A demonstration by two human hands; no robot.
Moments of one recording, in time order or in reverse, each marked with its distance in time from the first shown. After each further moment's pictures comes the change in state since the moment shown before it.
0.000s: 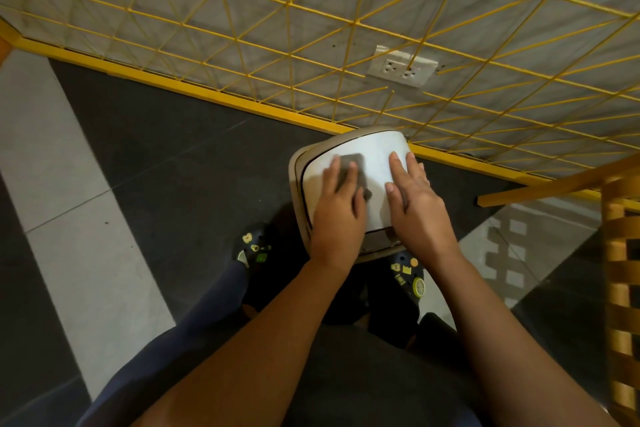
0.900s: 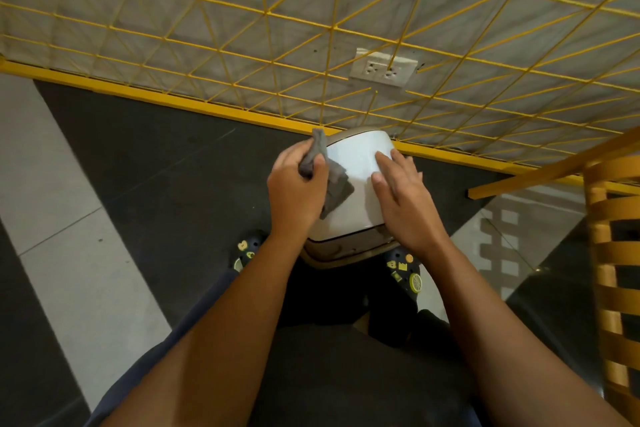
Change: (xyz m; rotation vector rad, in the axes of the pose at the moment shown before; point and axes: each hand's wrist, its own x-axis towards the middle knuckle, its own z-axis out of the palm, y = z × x) left_hand 0.031 0.004 -0.043 -0.232 0.142 -0.155; right_hand 0.000 -0.003 -0.007 0.113 -0.004 0.011
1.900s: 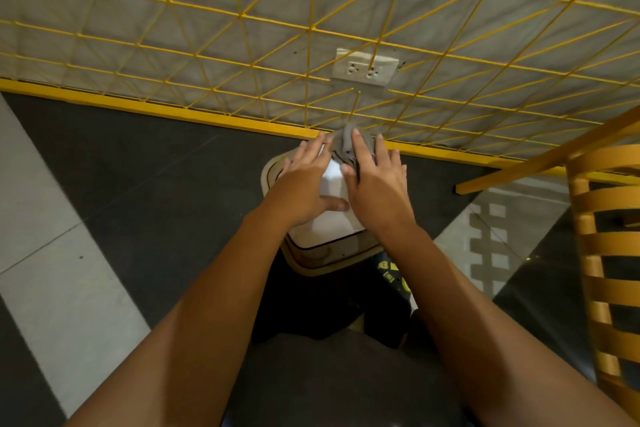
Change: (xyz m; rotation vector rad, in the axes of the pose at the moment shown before) left_hand 0.037 -0.011 0.019 0.603 -0.750 0.255; right_hand 0.027 -0.014 0.017 -0.290 0.091 0.061
